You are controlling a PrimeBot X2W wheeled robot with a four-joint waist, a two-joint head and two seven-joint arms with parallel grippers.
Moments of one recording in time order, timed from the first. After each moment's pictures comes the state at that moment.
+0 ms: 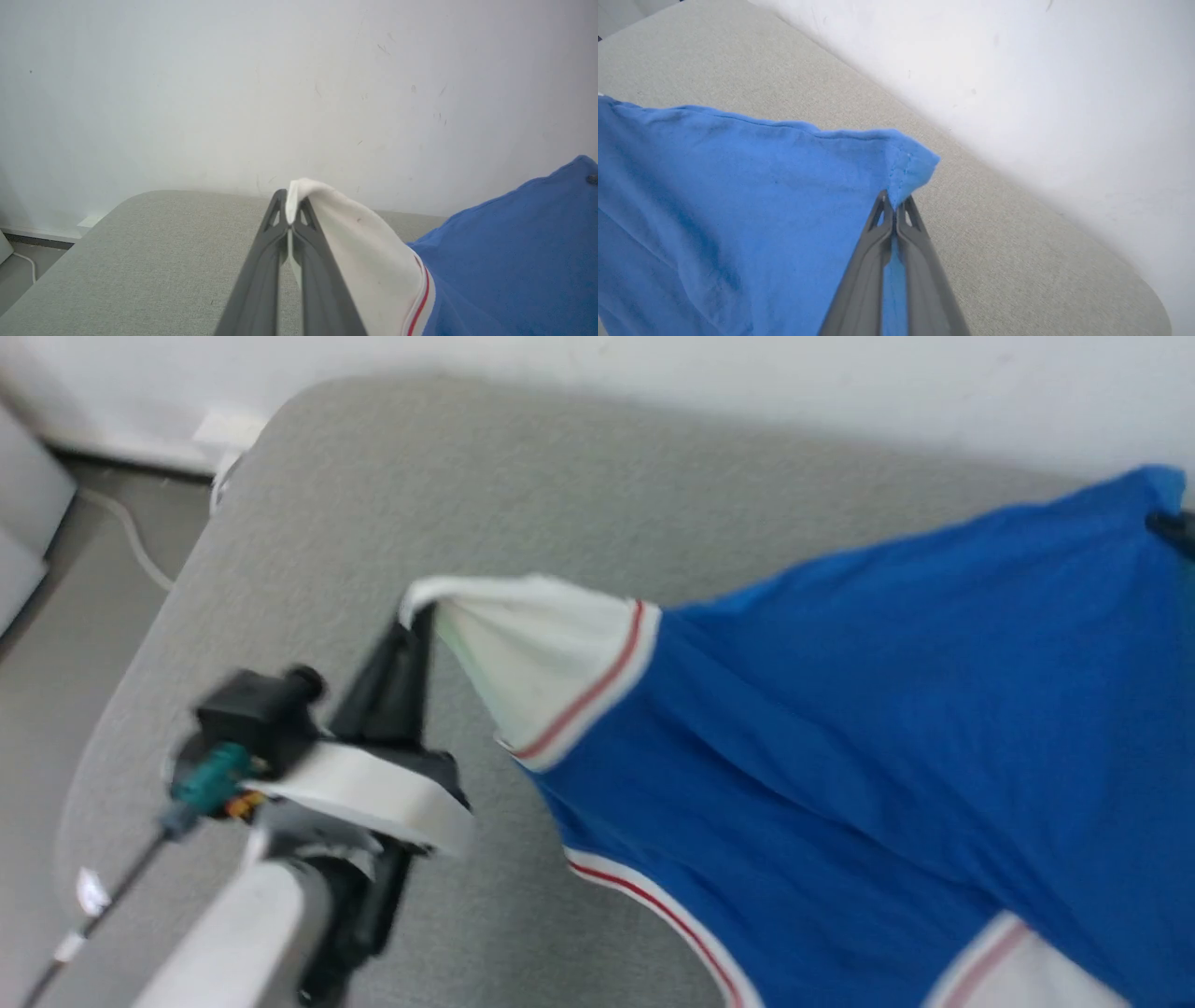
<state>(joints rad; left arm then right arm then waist) -0.28 0.40 -0.44 -0.24 -0.55 0.30 0.00 -0.69 -0.90 0.42 0.09 0.87 0.13 0.66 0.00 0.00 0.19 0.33</state>
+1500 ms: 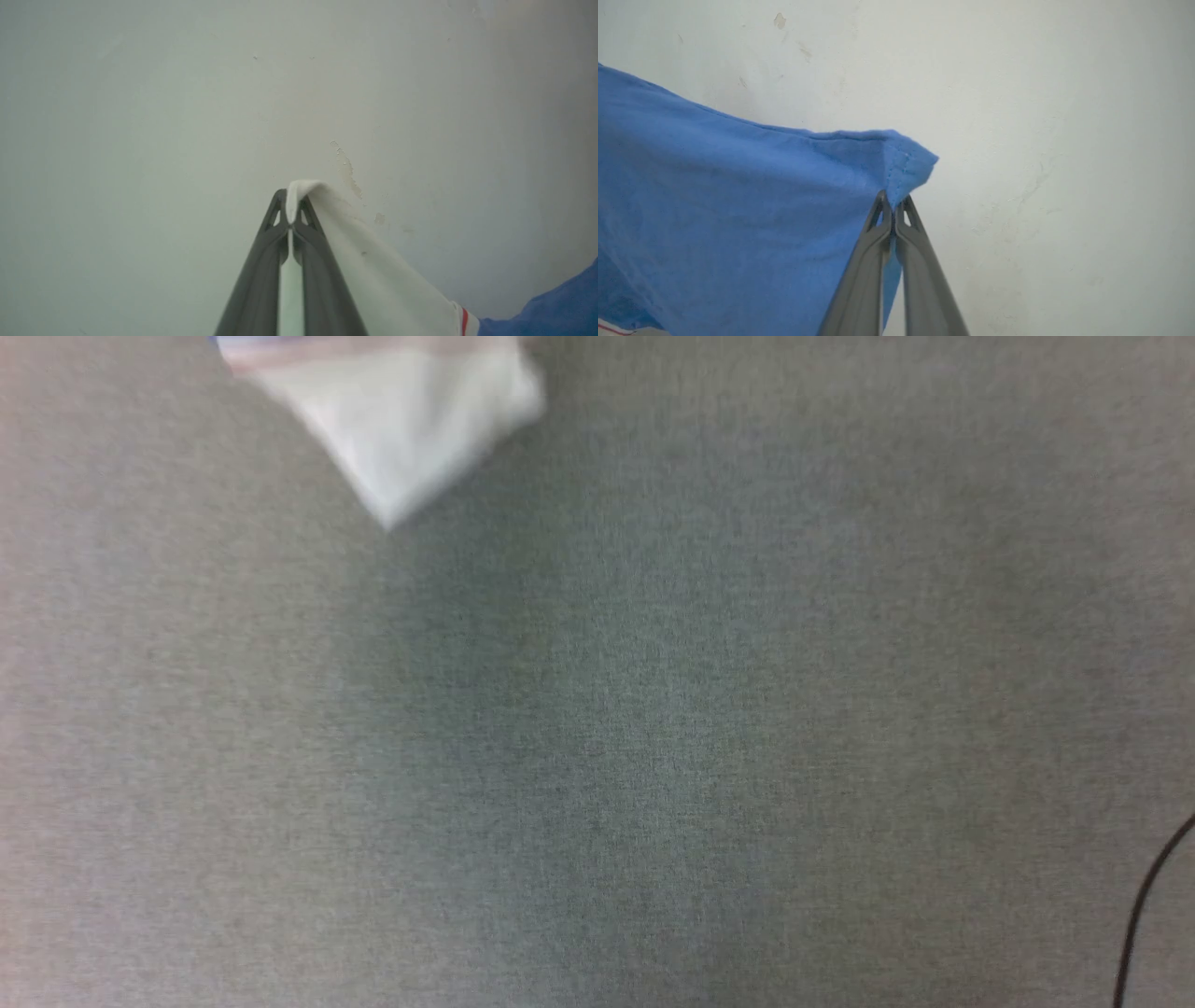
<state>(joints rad) -1.69 0.50 -0.33 0.40 -0.54 -0.06 0.02 -1.62 -0.75 0.62 0.40 0.82 0.13 0.23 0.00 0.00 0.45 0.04</state>
